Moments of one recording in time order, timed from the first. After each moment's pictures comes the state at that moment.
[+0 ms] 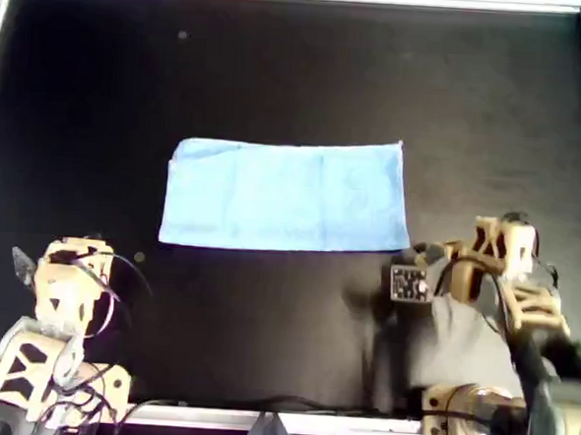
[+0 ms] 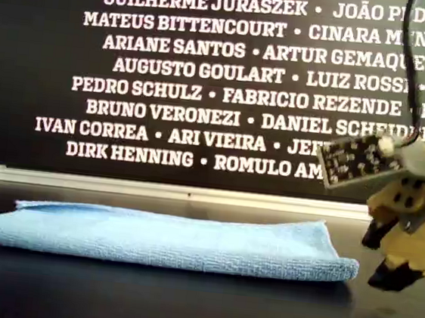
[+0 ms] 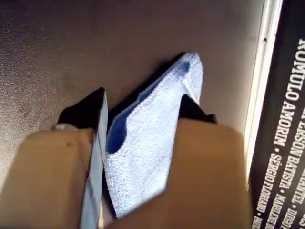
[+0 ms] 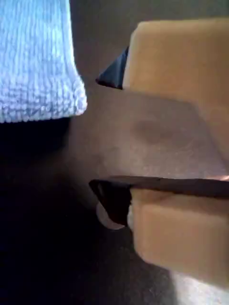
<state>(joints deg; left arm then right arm) -12.7 178.1 173.7 33.8 -14.6 4.2 0.3 102.1 138.2 28.2 -20.0 -4.6</state>
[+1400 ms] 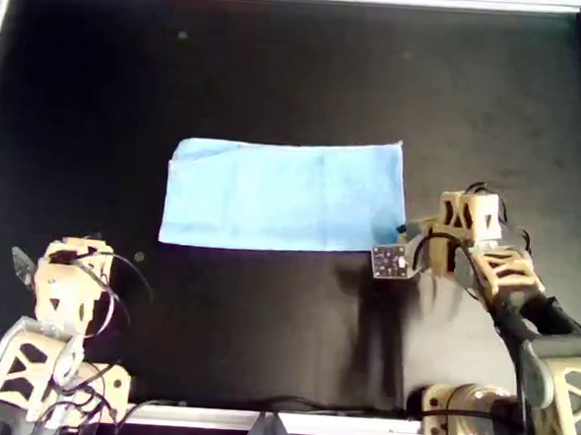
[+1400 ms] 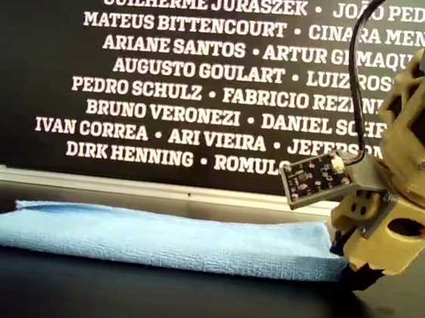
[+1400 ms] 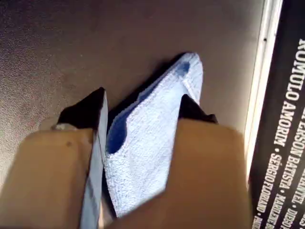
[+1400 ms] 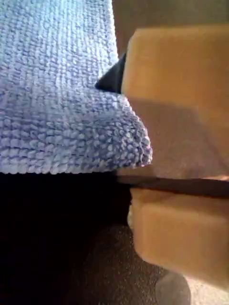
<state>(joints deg) -12.7 178.1 173.8 33.8 -14.6 4.2 9.3 88.0 124.1 27.5 -12.9 -0.4</state>
